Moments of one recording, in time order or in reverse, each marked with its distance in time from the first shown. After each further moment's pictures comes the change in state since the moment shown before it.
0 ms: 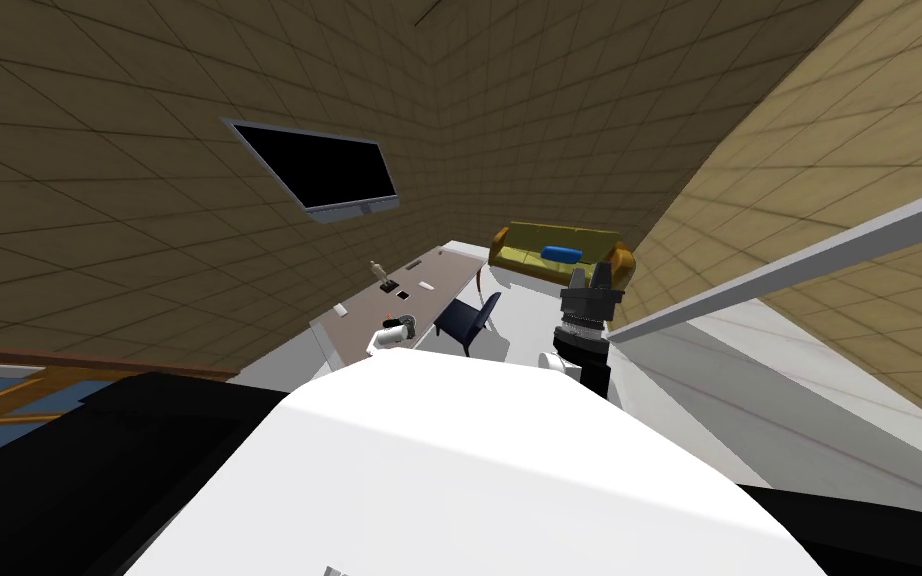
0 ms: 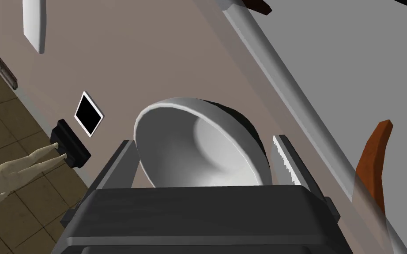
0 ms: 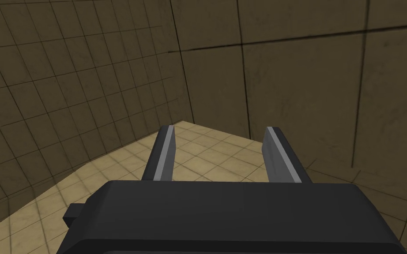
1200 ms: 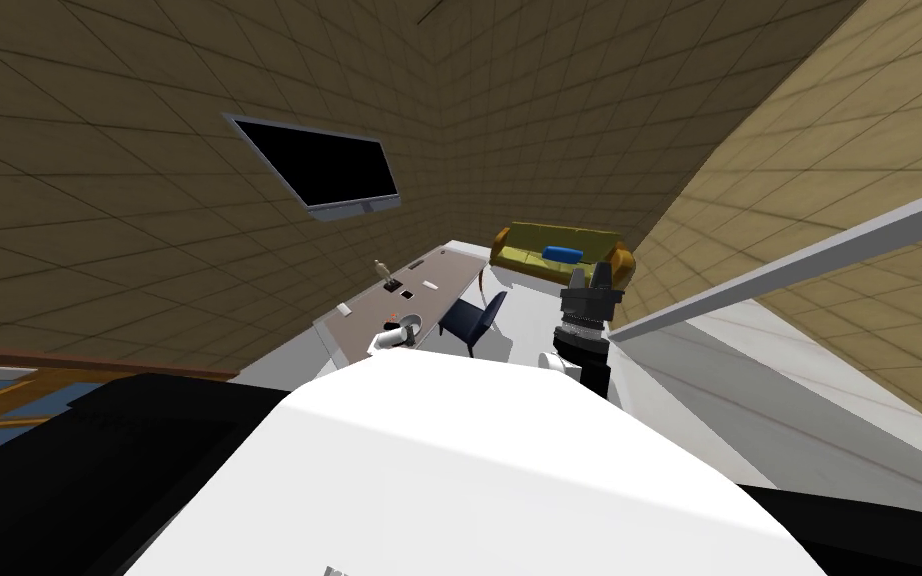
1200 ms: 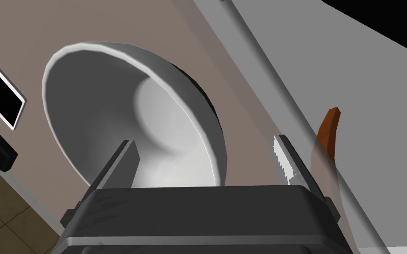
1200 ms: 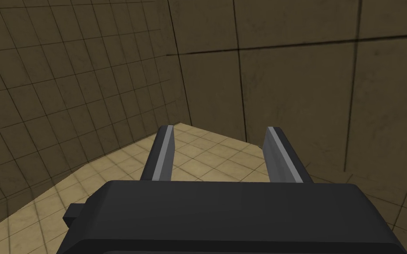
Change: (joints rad) left arm -0.035 0.024 0.018 0.150 0.042 0.052 0.025; right arm 0.000 0.000 0.000 0.000 0.000 0.000 0.000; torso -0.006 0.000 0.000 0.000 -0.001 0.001
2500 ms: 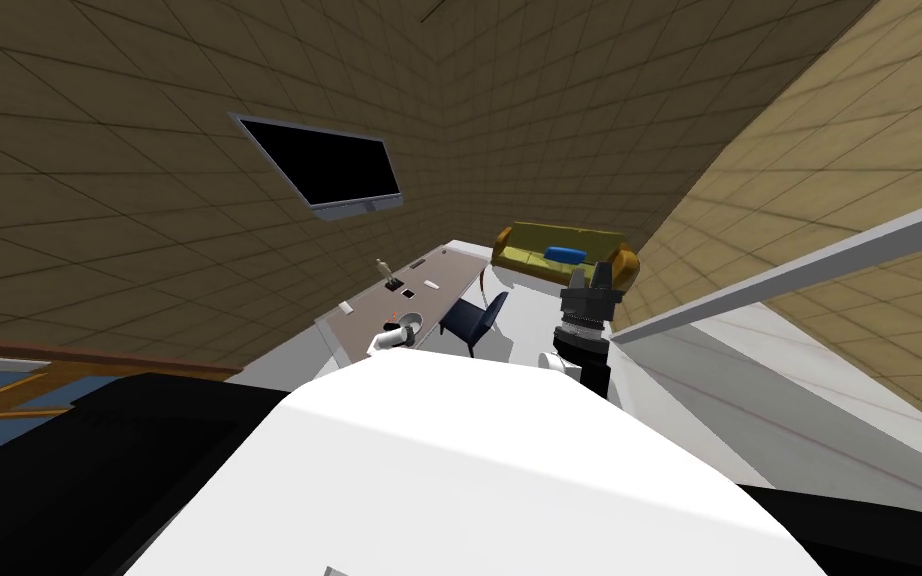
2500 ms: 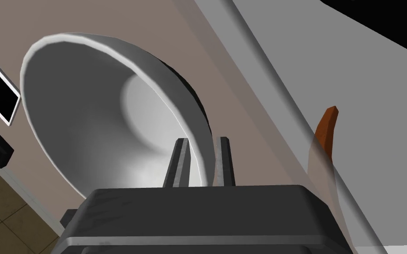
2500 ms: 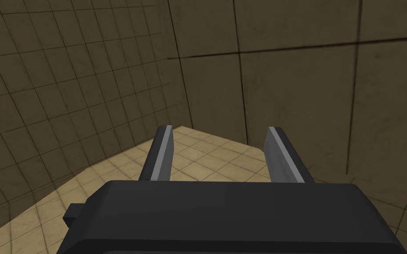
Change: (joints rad) left arm 0.010 -0.004 -0.002 -0.015 -0.001 0.003 -0.002; right arm 0.000 0.000 0.000 0.000 0.000 0.000 0.000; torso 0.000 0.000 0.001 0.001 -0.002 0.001
